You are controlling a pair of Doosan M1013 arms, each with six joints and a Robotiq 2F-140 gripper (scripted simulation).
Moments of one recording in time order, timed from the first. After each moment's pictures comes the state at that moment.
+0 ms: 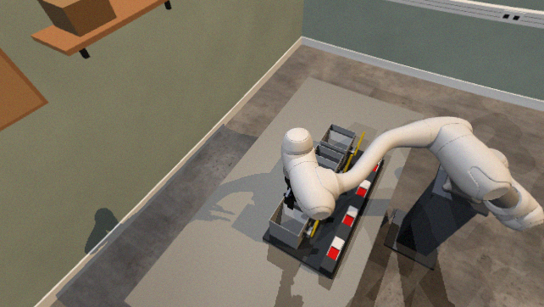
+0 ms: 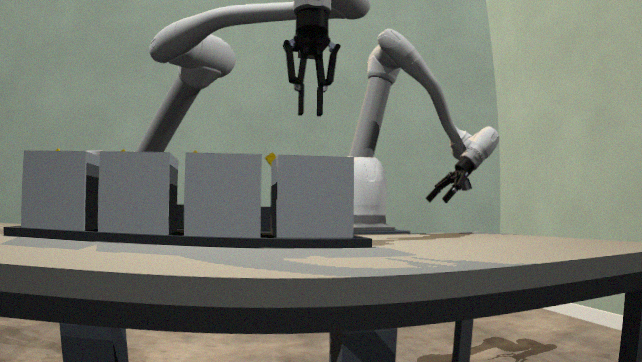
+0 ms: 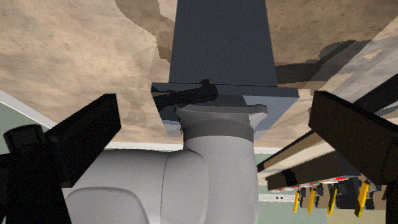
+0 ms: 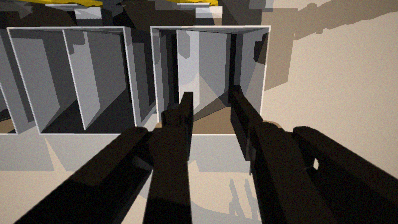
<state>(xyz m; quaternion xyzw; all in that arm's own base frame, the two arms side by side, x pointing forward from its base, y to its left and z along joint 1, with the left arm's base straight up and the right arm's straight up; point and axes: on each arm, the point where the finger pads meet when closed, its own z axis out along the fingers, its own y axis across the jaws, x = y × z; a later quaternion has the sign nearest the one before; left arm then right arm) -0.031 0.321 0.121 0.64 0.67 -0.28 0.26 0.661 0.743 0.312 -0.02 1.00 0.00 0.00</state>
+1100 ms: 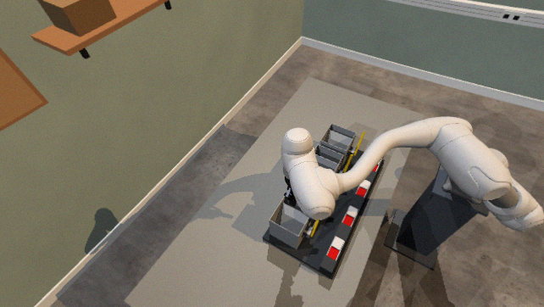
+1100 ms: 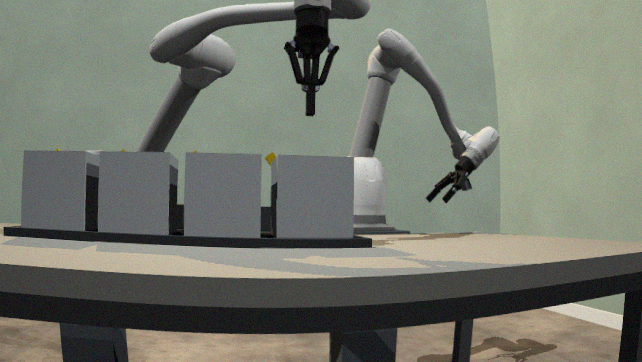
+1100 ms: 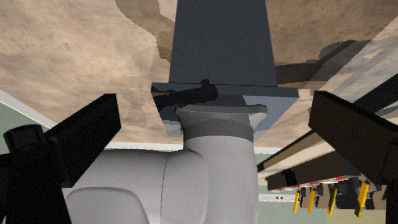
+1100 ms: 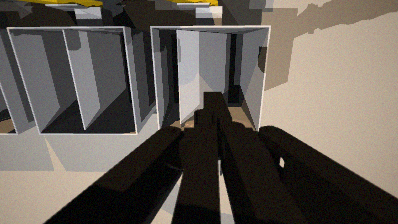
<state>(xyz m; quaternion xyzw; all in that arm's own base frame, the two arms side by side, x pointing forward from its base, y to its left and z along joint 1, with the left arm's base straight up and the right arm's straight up) -0.031 0.321 0.121 0.64 0.67 -0.28 0.26 0.661 0.743 0.312 -0.02 1.00 0.00 0.00</state>
